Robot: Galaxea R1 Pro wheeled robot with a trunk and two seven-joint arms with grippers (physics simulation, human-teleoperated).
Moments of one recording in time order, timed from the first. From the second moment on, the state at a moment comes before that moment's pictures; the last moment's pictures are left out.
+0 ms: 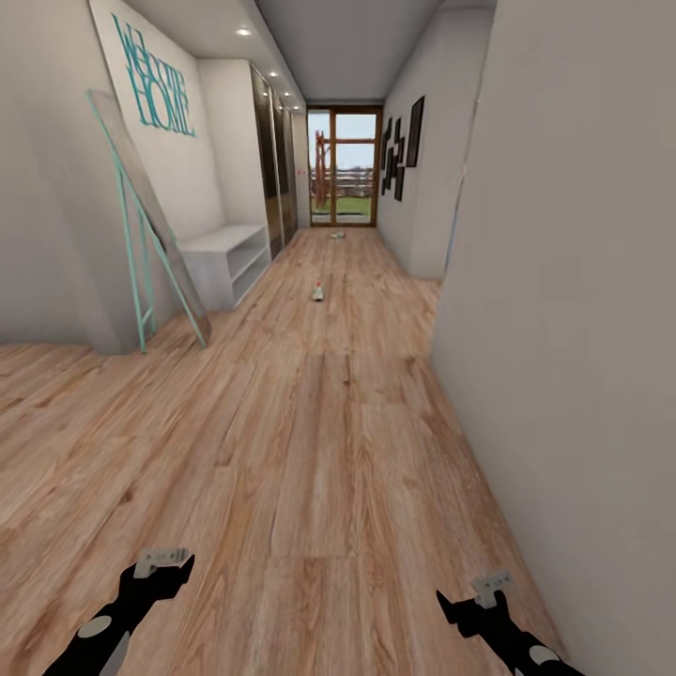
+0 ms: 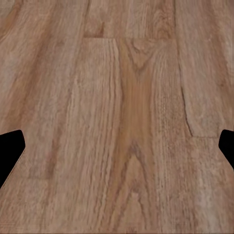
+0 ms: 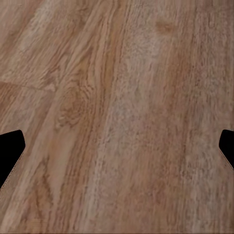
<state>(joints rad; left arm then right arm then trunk) -0.39 0.19 0.15 -0.53 0.00 -0.15 -0.16 -0.54 -0.12 0.09 -0.06 -0.03 -0.46 0.27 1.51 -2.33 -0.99</state>
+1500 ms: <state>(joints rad) -0.39 0.12 0.15 -0.46 -0.01 -0.25 -0.08 -0.47 -0.12 0.09 -0.07 -0.04 -0.59 0.11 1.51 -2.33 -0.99</state>
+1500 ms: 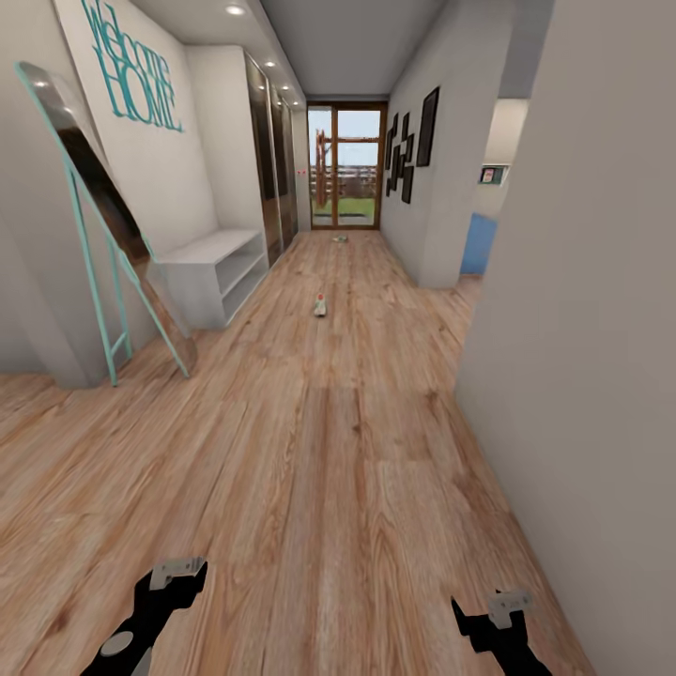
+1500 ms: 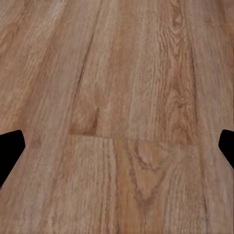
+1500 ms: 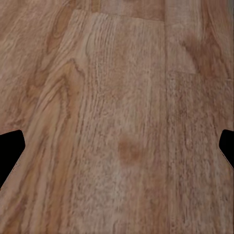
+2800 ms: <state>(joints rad) -0.39 0.12 0.14 -0.45 -0.01 -0.25 -0.08 -0.47 -0.12 0.09 -0.07 -0.03 -0.59 0.11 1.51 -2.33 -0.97</state>
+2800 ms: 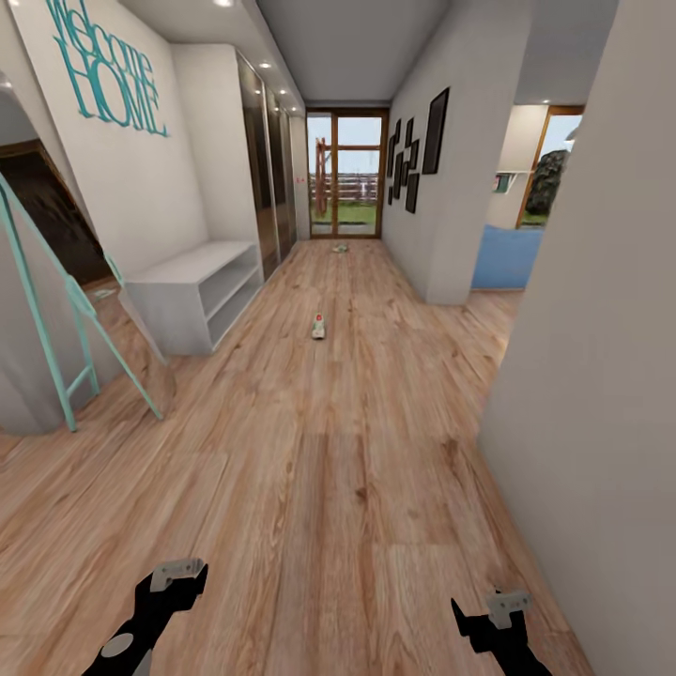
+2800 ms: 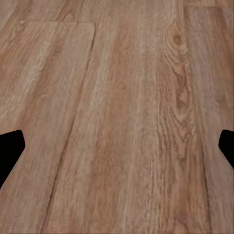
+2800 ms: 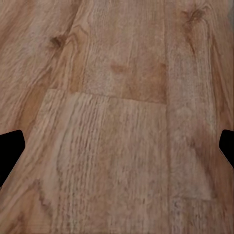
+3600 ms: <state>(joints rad) -0.39 0.12 0.15 -0.46 -0.01 -0.25 -0.08 -0.47 -0.12 0.09 -0.07 -0.03 -0.59 0.11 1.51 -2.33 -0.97</state>
